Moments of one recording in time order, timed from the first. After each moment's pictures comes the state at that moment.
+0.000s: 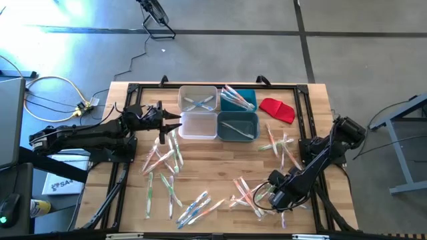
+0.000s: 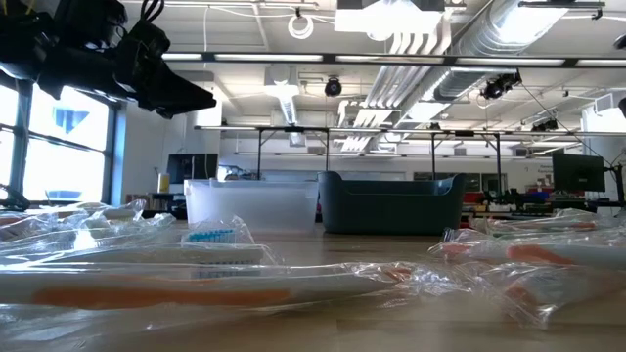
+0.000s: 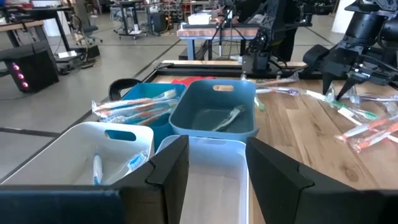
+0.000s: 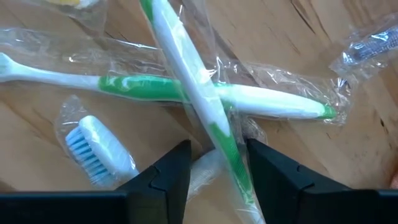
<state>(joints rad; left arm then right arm) 0.40 0.70 0.22 0.40 0.21 0.08 0.82 1.67 0.89 -0.86 0.03 1.56</state>
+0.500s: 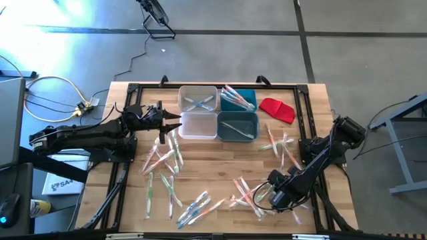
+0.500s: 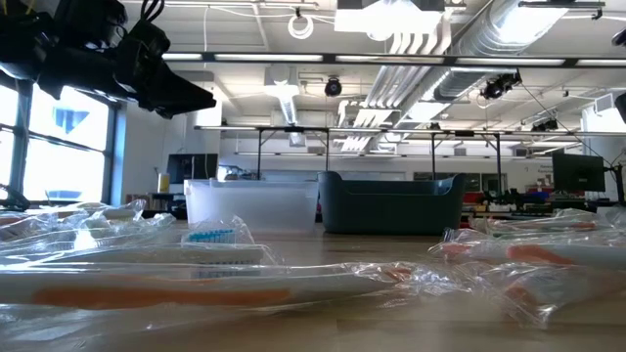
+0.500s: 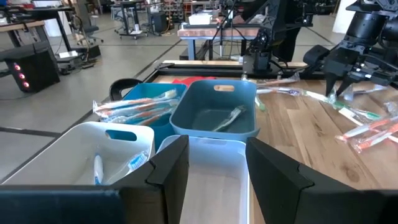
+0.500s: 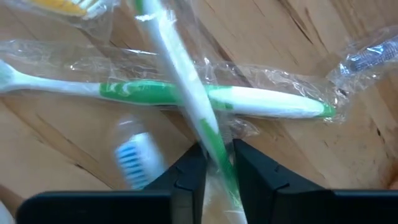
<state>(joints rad) 0.40 0.70 0.22 0.40 0.21 0.08 0.82 1.67 0.89 -0.86 0.05 1.55</state>
